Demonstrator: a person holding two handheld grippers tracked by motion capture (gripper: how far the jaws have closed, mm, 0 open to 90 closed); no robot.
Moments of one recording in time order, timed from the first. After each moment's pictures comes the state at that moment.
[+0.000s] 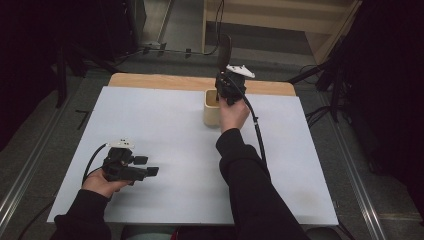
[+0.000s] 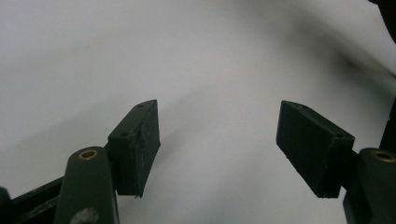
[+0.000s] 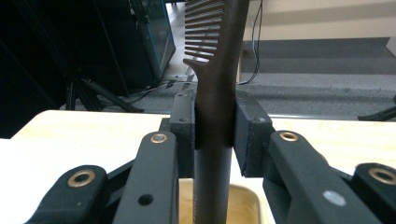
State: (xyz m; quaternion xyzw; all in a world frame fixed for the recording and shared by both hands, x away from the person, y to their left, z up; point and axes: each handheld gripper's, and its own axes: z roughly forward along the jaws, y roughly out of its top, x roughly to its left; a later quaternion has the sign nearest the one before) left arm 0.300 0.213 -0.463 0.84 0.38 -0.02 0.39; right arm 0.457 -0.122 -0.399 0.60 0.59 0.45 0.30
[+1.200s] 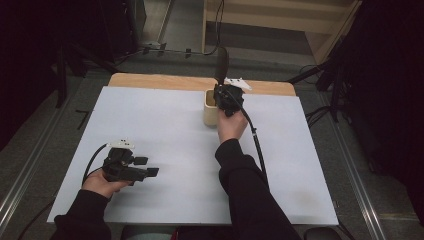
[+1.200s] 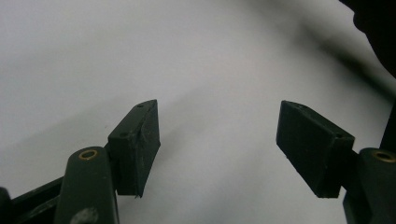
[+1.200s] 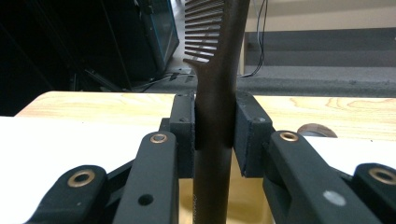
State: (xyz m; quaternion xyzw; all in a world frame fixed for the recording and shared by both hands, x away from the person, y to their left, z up) left arm 0.300 0.213 -0.464 0.84 0.38 -0.02 0.38; right arm 0.440 -0.119 -0.429 0.60 0.59 0.45 0.30
